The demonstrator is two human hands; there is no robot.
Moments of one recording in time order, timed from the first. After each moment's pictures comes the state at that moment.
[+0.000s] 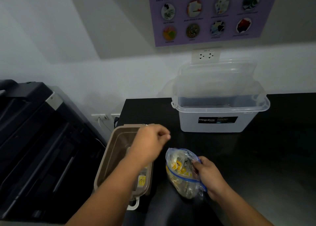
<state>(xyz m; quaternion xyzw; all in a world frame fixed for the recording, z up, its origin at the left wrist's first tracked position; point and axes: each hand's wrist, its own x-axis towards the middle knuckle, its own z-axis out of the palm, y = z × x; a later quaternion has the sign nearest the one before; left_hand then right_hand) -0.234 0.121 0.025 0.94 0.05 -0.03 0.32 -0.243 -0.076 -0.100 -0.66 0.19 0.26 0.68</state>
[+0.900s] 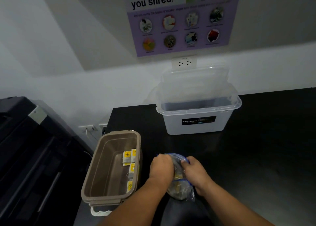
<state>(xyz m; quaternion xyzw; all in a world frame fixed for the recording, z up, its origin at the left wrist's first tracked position) -0.229 0.042 -0.088 0.98 0.04 -0.18 0.00 -0.241 -0.082 -0.105 -0.74 0.18 0.24 0.61</state>
